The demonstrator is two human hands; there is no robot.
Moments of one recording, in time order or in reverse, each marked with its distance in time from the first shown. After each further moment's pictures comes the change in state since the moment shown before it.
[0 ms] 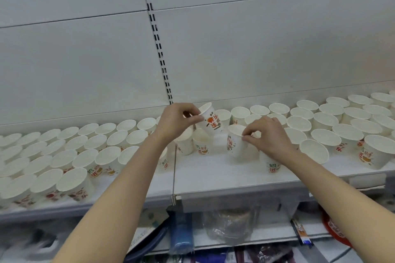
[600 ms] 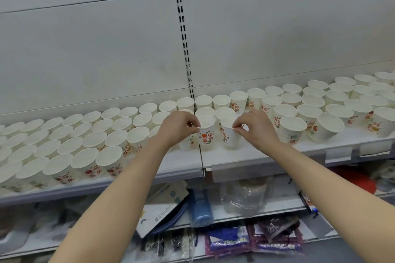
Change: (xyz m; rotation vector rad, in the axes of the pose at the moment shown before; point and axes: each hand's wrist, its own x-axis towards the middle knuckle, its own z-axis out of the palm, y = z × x) left_hand -0.072 -0.063 -0.041 0.291 -0.224 0.009; right_hand -0.020 -0.087 0.065 -0.100 0.024 -0.070
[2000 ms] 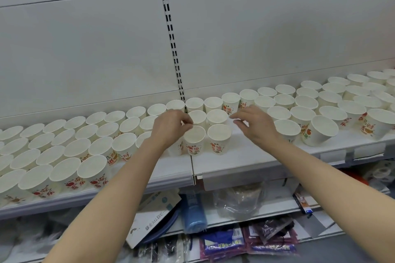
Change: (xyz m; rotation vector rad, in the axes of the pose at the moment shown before) left_hand 0.034 -0.010 0.019 0.129 0.125 -0.020; right_hand 0.012 0.040 0.006 0.030 0.187 -0.036
